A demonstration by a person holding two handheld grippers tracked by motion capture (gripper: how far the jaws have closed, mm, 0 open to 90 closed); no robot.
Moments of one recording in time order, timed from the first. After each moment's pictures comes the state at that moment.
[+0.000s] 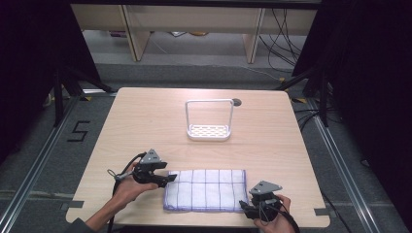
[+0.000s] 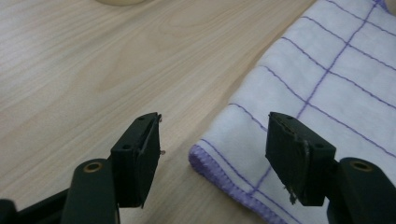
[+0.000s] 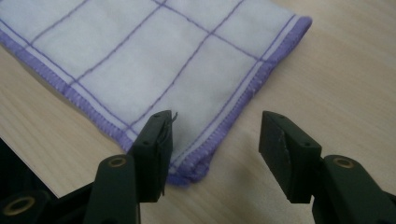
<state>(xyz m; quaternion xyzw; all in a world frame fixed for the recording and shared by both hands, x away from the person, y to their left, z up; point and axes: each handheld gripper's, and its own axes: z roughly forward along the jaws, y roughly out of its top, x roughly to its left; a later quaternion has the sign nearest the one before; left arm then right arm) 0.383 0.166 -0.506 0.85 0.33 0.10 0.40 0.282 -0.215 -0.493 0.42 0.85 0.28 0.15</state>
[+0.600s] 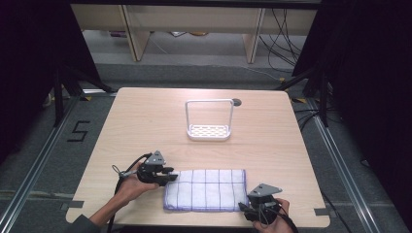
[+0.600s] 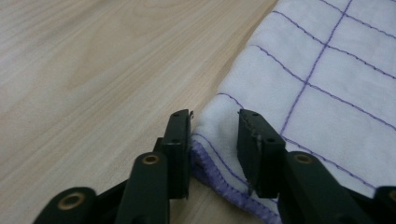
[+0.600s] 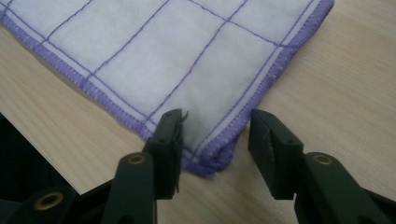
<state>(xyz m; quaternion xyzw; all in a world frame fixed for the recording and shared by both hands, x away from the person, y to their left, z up) 0.385 0.158 -0.515 0.87 0.30 0.07 0.39 0.277 -0.214 -0.499 0.43 0.85 0.29 0.13</state>
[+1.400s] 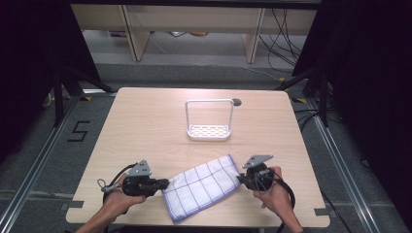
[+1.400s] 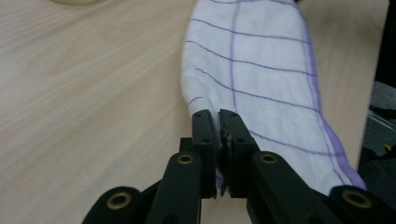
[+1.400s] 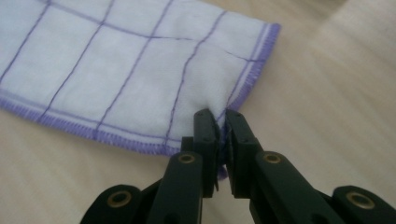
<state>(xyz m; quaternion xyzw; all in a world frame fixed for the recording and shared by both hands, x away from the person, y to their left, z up) 0.328 0.181 -0.491 0.83 0.30 0.04 0.46 0.362 -0.206 -0.469 0.35 0.88 0.29 0.12</state>
